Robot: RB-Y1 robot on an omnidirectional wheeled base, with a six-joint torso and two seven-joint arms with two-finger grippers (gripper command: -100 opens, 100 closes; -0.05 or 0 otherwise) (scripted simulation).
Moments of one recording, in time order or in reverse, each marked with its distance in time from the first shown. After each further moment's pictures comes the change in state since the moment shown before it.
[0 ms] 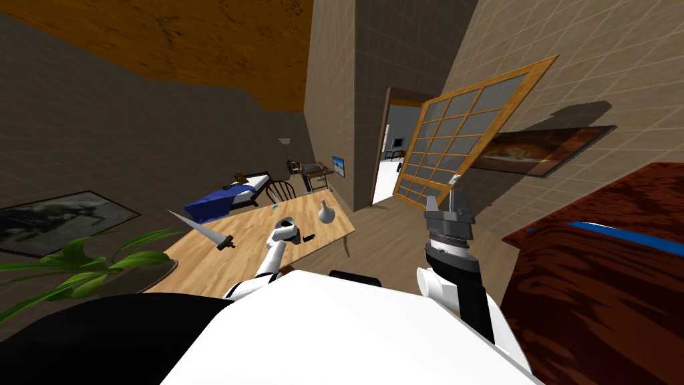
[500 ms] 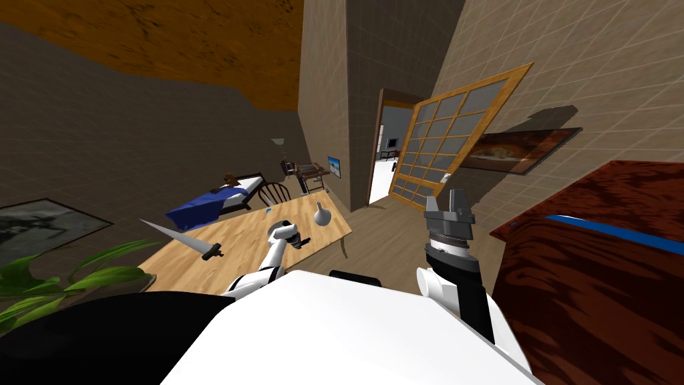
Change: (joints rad) left arm -0.063 0.016 0.022 0.130 0.014 0.116 -0.001; right arm 0.000 0.000 0.000 0.000 0.000 0.000 0.000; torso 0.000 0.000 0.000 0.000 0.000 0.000
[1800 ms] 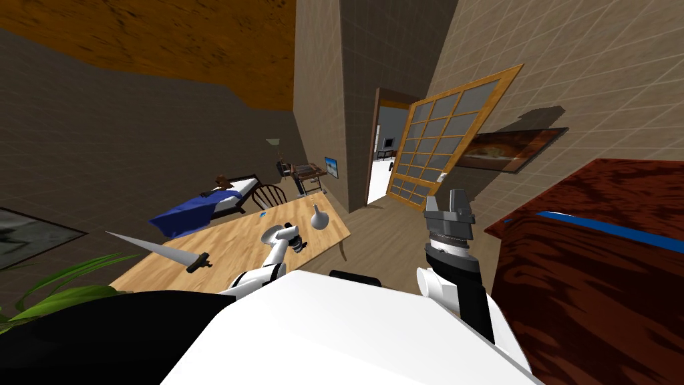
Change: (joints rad) left arm -0.035 -0.003 0.005 0.125 0.012 0.033 0.000; right arm 0.000 0.000 0.000 0.000 0.000 0.000 0.000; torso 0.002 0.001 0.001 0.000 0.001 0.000
